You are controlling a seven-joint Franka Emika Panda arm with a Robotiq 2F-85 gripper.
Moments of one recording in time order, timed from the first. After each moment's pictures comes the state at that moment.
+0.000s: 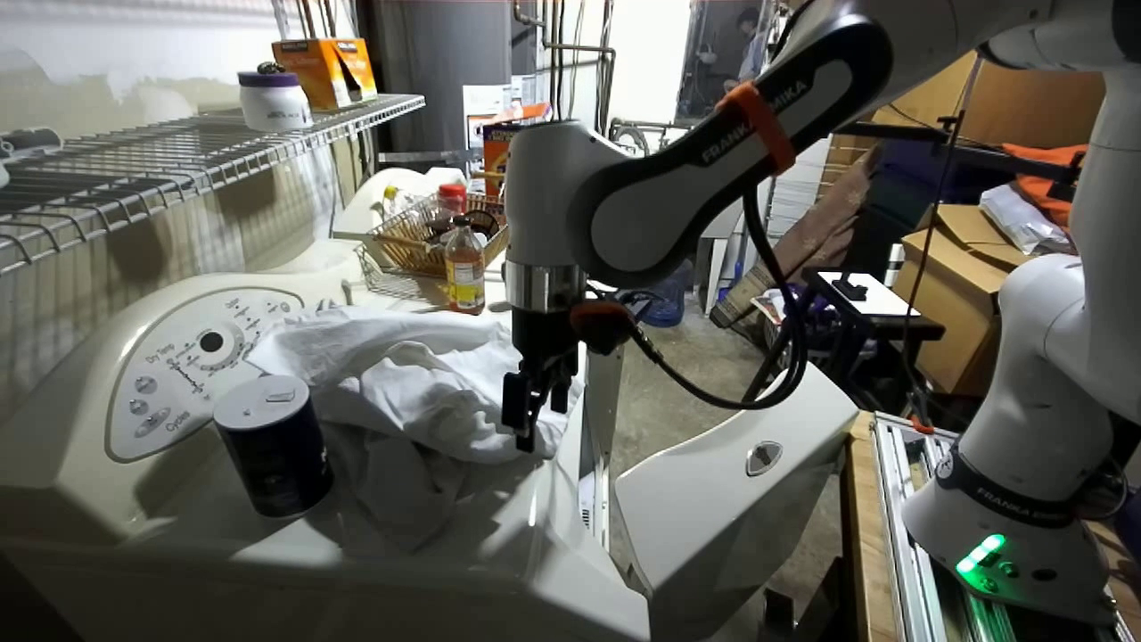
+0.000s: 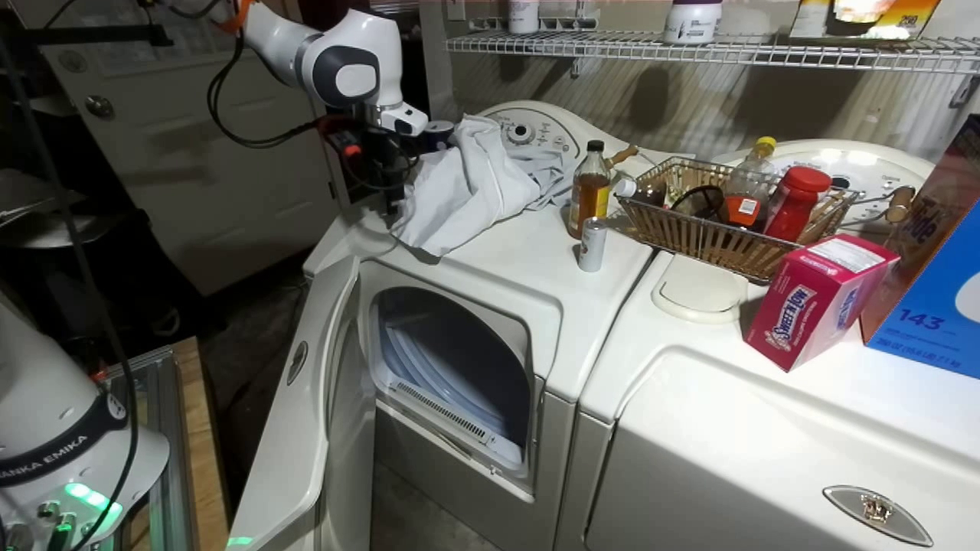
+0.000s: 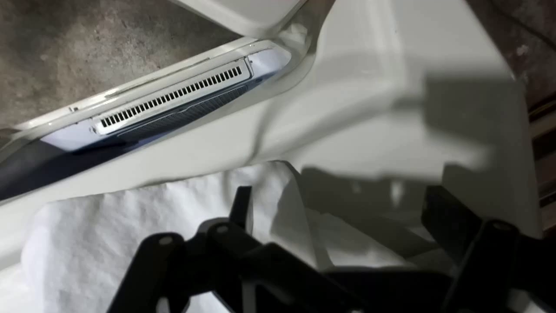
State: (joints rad) arm 0.22 0.26 0.14 -2.03 0.14 2.27 0.26
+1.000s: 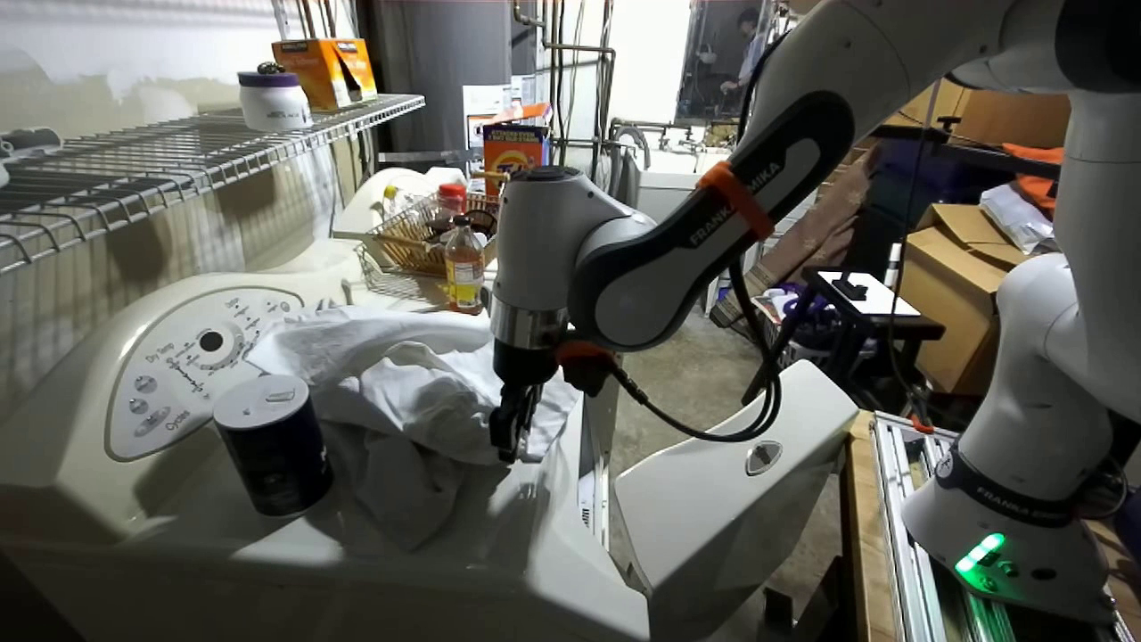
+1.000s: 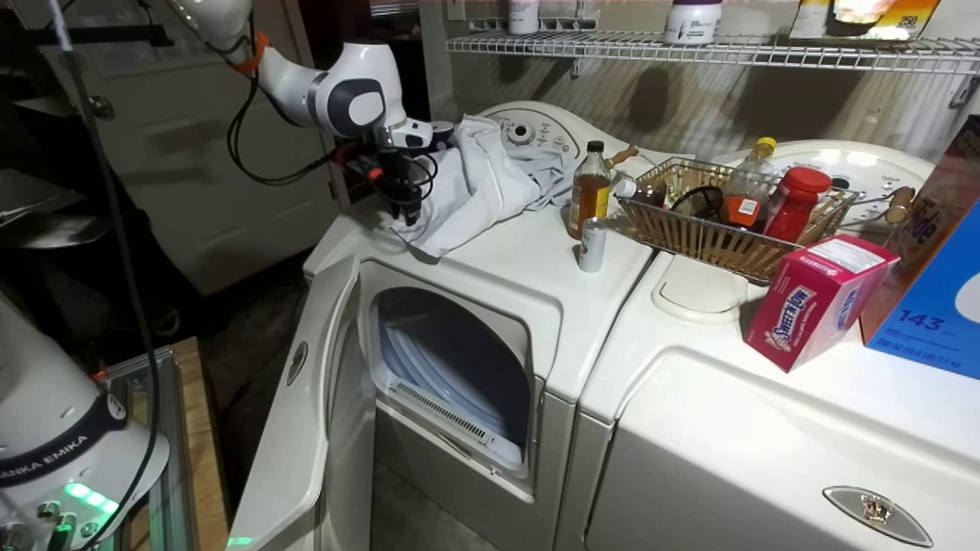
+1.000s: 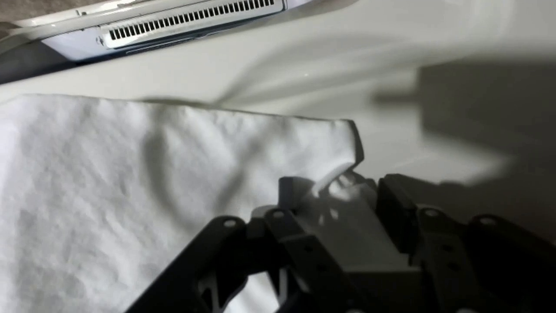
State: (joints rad) arm 0.24 0.36 0.13 -2.02 -0.04 2.49 0.23
